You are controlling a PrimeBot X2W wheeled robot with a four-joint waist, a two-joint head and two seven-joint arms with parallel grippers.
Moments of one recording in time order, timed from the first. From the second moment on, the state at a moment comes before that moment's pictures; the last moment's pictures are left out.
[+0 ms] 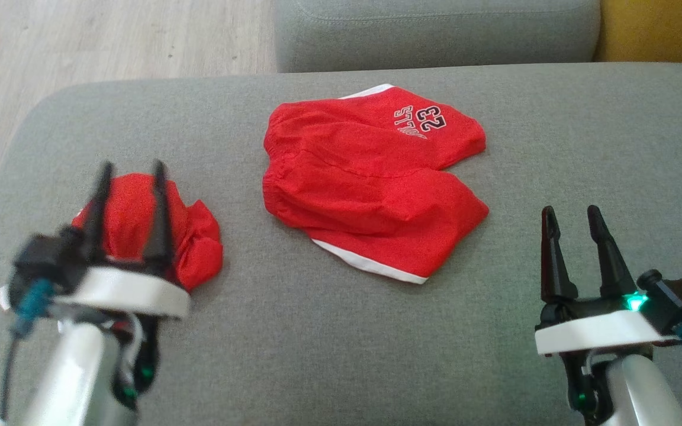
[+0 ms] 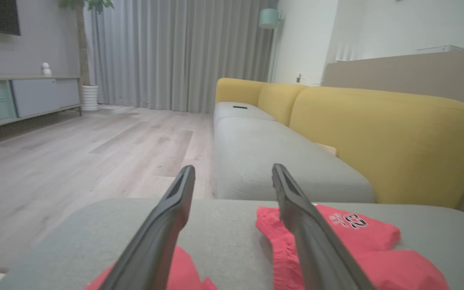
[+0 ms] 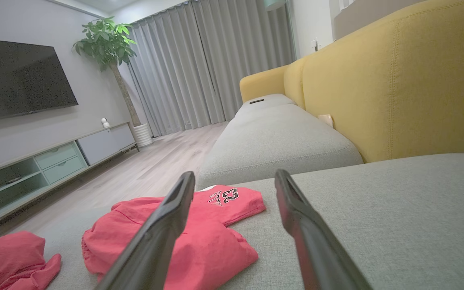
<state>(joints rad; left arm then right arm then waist) -0.20 0.26 -0.27 0.10 -0.41 0.12 -0.26 -0.07 -0.05 0.06 0.19 0.27 0.13 -0.26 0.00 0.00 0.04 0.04</state>
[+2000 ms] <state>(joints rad) -0.07 0.05 -0.21 0.16 -0.21 -0.05 -0.26 -0.35 -0.05 -0.15 0.70 -0.05 0.13 -0.25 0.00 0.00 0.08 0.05</state>
